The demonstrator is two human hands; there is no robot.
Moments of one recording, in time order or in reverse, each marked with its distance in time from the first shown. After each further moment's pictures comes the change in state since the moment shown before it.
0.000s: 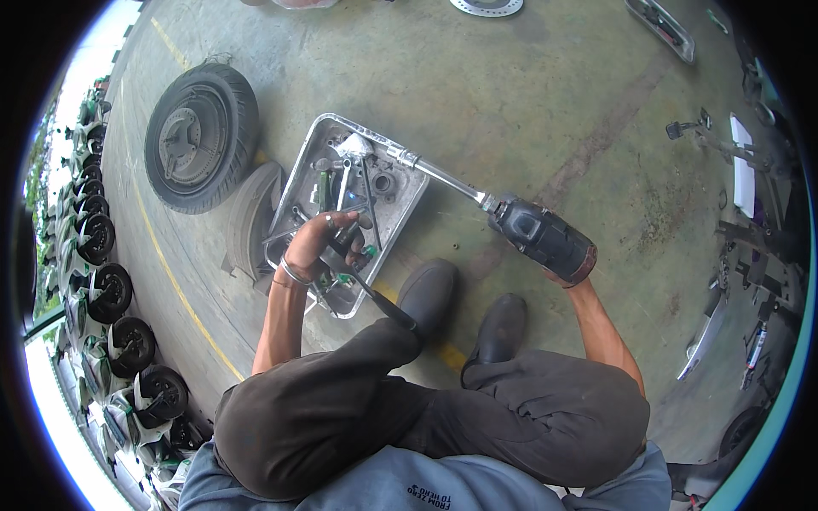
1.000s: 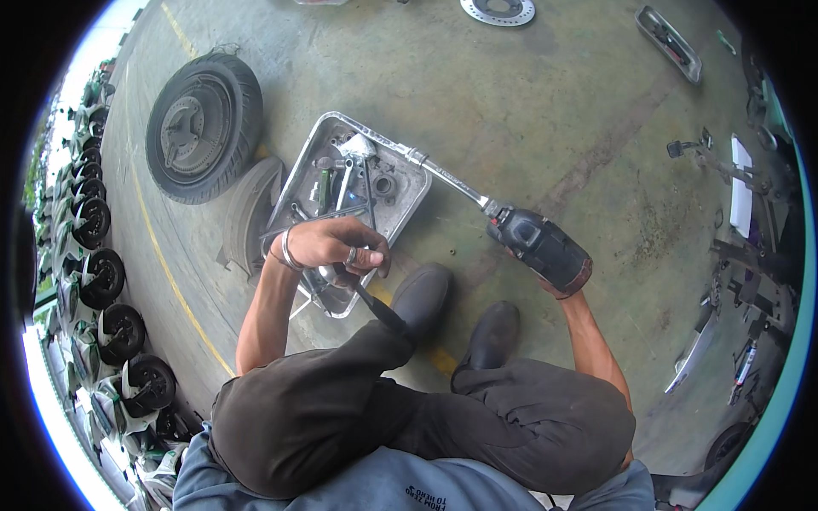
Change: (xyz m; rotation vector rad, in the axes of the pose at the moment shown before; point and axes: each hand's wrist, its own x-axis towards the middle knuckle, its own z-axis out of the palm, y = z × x) left_hand 0.003 0.042 0.020 0.628 -0.644 -0.011; right_hand 0.006 -0.015 -0.009 -0.001 -0.032 0.037
